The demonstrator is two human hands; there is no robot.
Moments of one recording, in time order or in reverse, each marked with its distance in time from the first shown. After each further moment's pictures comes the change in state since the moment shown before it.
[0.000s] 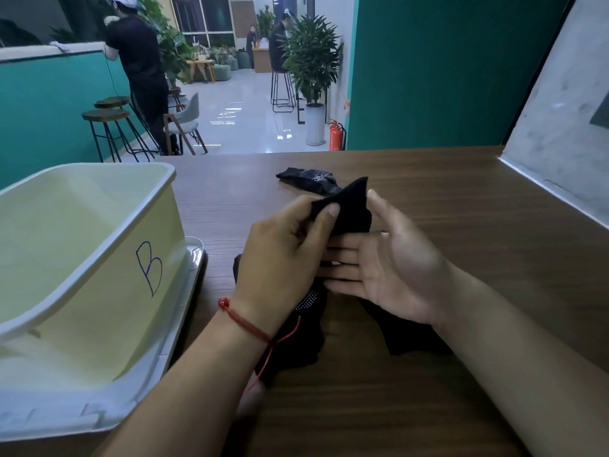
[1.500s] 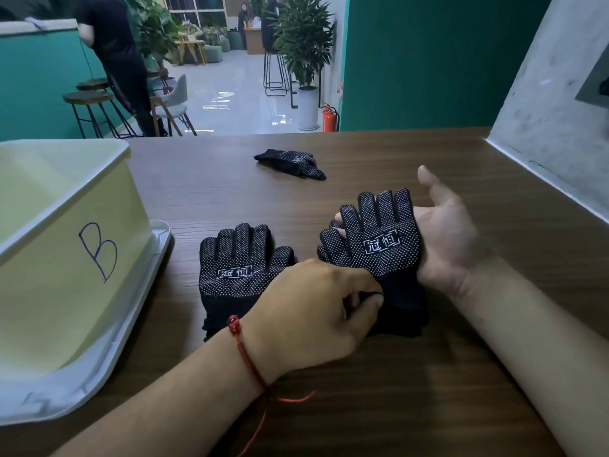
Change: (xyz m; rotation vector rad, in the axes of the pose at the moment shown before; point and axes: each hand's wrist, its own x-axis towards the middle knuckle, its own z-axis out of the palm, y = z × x) left_hand -0.051 0.026 0.042 0.314 -0.564 0.189; right_hand -0.019 -0.003 -0.083 0.365 -0.057 -0.199
